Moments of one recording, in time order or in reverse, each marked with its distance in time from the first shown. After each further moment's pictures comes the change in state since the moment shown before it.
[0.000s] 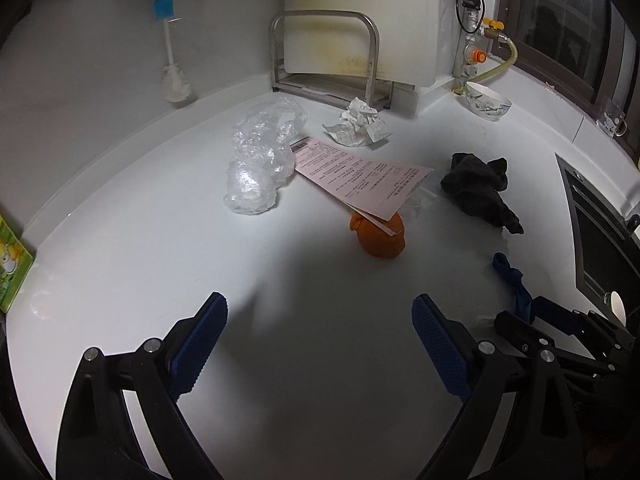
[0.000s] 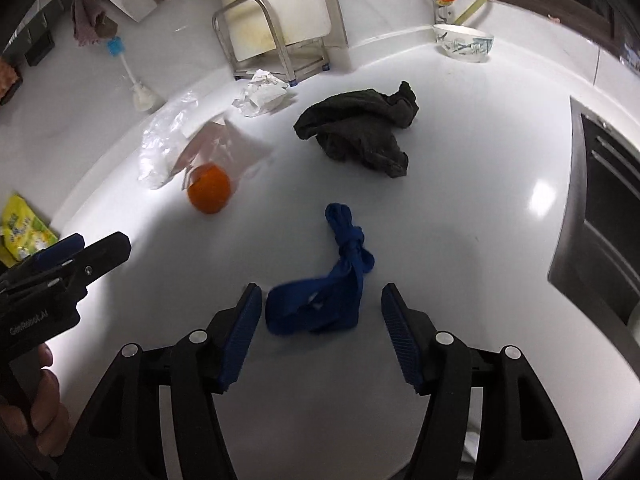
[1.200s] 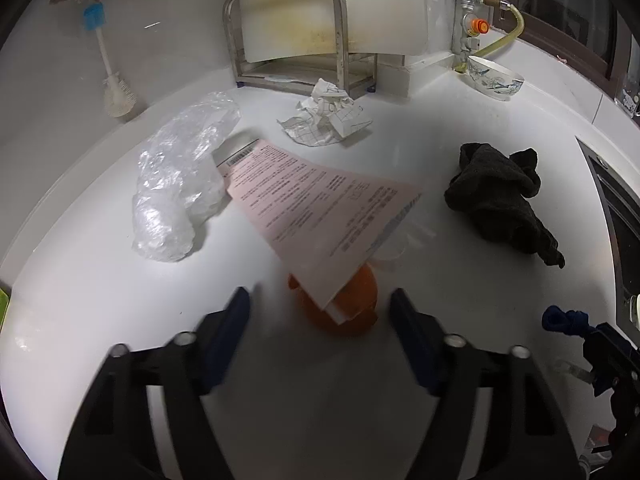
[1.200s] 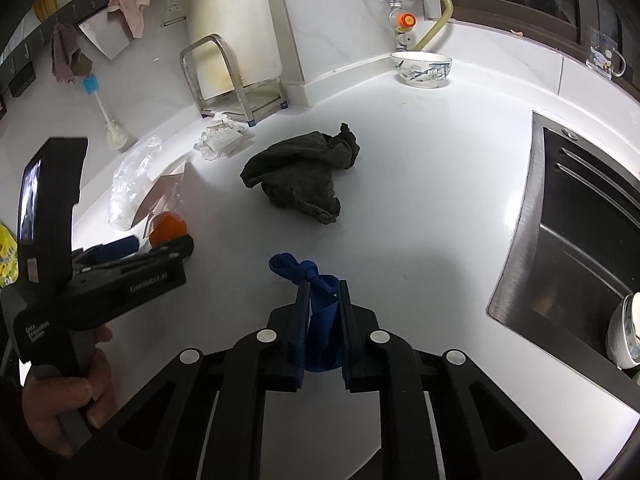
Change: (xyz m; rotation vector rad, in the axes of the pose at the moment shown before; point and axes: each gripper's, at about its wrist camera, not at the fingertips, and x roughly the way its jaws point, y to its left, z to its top) left arm 0.076 -0.047 0.034 0.058 0.024 0.038; right arm -0.019 -0.036 0.011 0.056 -0.093 -0.057
